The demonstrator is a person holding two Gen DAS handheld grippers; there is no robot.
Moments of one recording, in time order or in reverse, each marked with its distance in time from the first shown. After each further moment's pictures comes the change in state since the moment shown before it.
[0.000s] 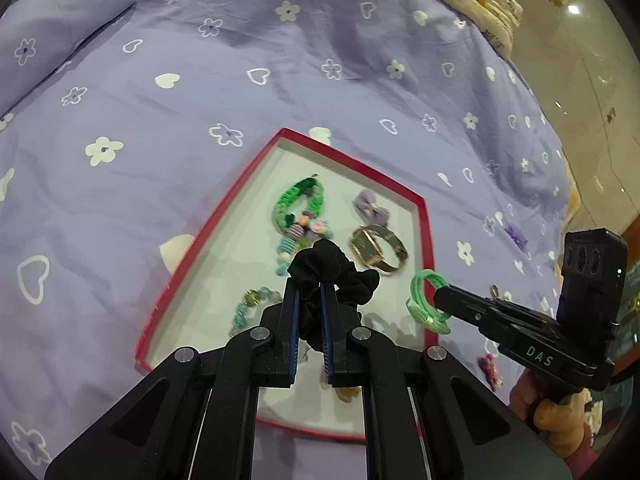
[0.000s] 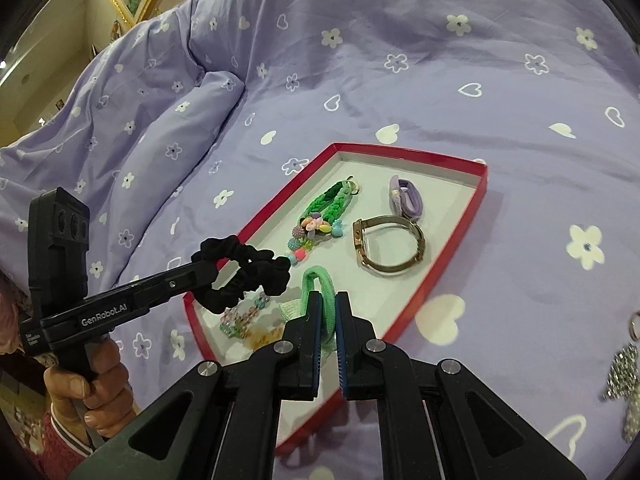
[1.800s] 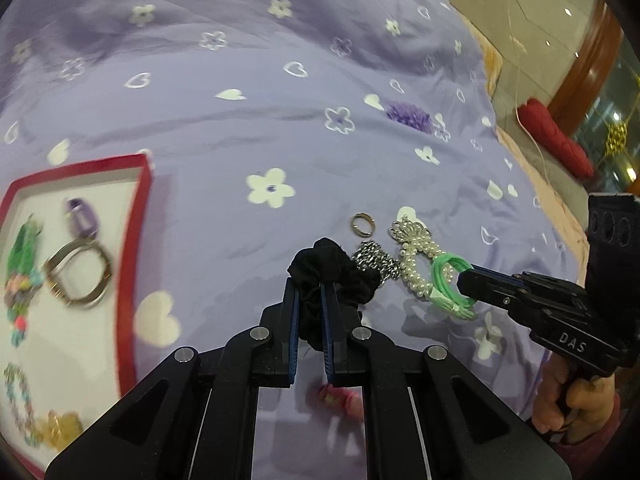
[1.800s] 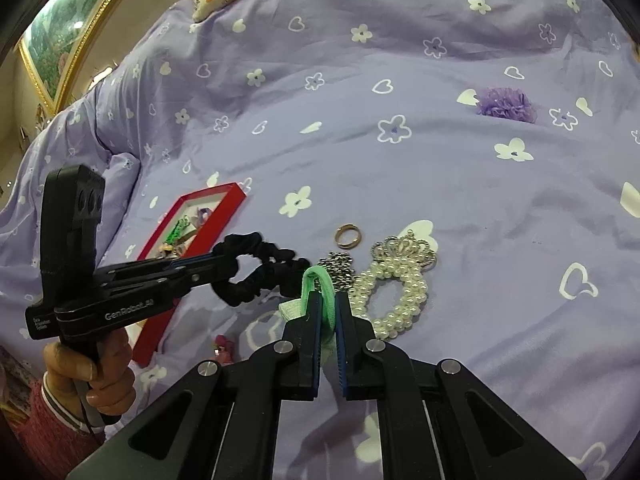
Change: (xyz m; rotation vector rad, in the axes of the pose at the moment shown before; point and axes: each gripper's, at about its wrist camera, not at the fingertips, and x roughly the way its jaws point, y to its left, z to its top) left arm 0.090 -0.233 -0.045 0.440 0.186 -0.170; right arm -0.162 -0.154 -0.093 0.258 -0.173 -0.234
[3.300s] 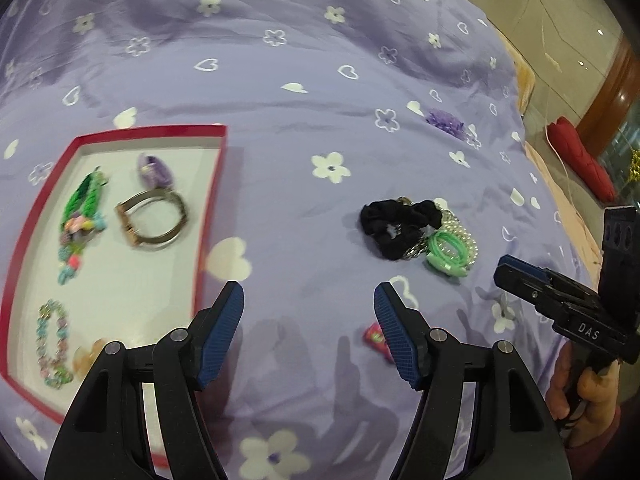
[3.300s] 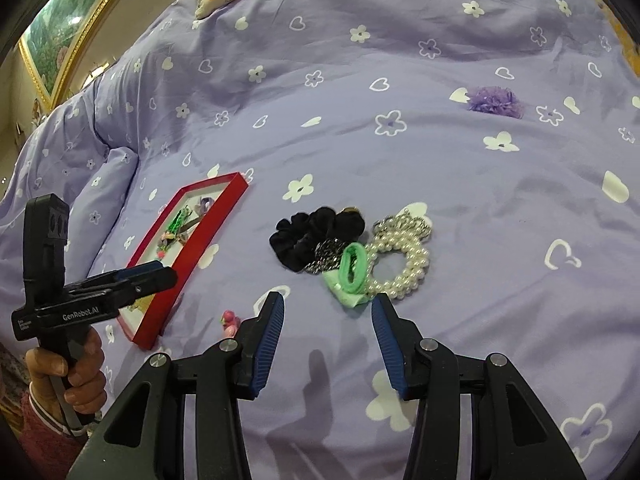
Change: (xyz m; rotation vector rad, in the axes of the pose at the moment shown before) left arm -0.033 0.016 -0.026 -0.088 0.006 0.106; right arm -0.015 0.006 -0.012 0.000 -0.006 -0.044
